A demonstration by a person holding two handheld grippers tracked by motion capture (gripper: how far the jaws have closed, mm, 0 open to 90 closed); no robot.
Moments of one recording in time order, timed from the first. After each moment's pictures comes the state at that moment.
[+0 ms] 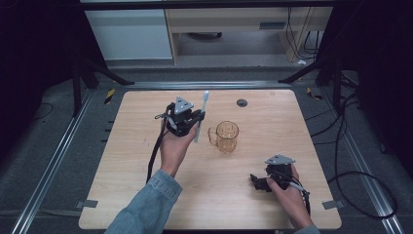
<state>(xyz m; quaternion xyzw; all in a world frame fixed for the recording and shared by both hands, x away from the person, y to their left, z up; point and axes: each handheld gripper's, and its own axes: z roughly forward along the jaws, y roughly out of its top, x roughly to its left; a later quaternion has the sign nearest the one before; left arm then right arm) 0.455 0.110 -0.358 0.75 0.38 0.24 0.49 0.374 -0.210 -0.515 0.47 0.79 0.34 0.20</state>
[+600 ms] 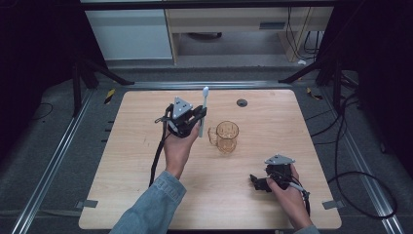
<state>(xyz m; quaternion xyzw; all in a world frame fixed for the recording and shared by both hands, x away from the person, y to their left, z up) 0.450 0.108 -0.359 0.71 0.37 0.27 0.54 0.375 -0.210 -0.515 0.46 0.79 0.34 0.20</state>
